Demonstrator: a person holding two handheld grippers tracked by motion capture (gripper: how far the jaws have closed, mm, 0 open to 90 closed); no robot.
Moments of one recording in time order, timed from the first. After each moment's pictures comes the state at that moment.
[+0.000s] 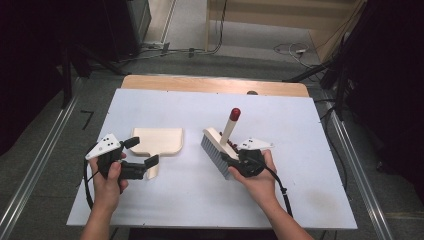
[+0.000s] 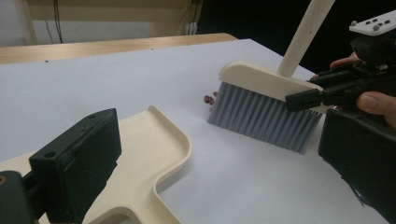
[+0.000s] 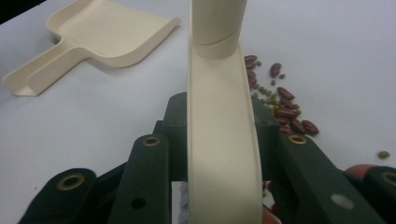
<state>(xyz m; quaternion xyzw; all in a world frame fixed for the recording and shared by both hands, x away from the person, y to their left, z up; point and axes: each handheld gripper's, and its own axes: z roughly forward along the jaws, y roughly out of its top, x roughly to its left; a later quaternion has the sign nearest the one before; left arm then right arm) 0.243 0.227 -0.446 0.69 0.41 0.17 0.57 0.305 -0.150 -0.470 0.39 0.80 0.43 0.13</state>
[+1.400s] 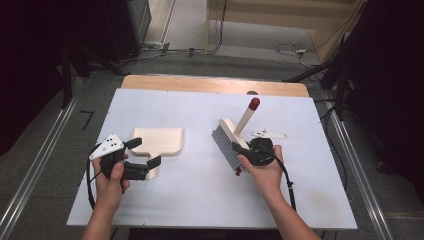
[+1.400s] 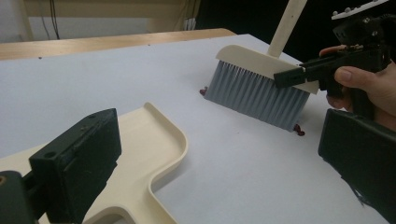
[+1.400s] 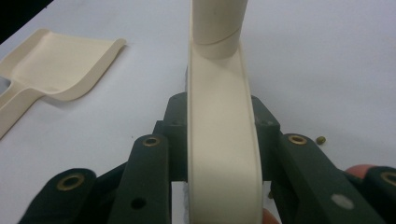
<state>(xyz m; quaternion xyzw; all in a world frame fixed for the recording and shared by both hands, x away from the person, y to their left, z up) 0.244 0.222 -0.449 0.70 0.41 0.17 0.56 0.332 -0.174 -0.471 0.48 0.76 0.43 0.12</state>
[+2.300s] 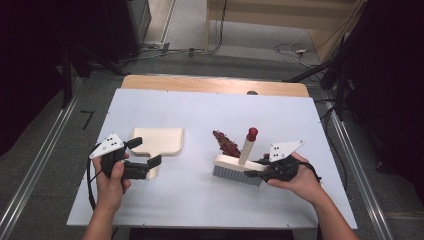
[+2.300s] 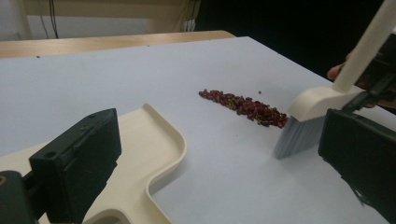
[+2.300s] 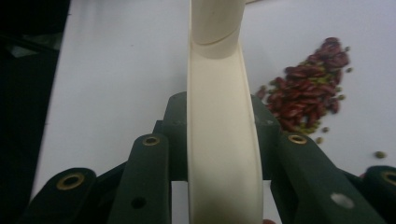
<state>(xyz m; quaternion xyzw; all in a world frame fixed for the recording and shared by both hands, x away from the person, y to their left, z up) 0.245 0.220 -0.449 0.70 0.41 0.16 0.57 0.325 -0.241 -0.465 0.10 0.90 0.43 0.02</state>
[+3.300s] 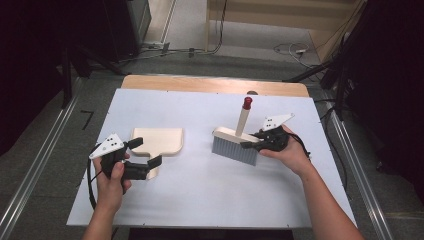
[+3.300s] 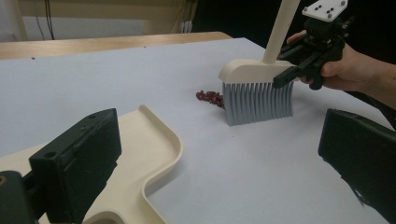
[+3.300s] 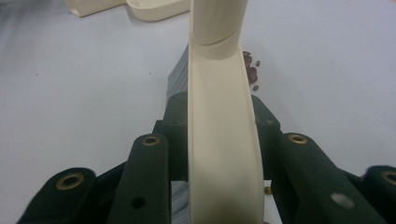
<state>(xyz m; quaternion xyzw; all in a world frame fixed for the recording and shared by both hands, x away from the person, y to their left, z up) 0.244 0.220 -0.448 0.70 0.41 0.16 0.57 0.410 -0.228 -0.473 0.14 0.89 0.44 0.02</state>
